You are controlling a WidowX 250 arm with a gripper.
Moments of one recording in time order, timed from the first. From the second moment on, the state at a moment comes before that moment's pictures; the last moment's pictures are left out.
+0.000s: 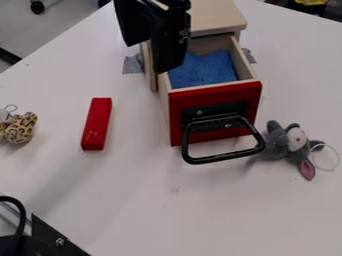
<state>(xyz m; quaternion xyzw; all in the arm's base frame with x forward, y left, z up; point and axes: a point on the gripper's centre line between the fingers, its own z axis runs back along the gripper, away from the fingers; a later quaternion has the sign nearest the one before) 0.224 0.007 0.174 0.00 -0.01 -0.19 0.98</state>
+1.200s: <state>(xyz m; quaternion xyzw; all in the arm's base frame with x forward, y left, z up) 0.219 0.128 0.105 0.01 -0.05 0.12 0.99</state>
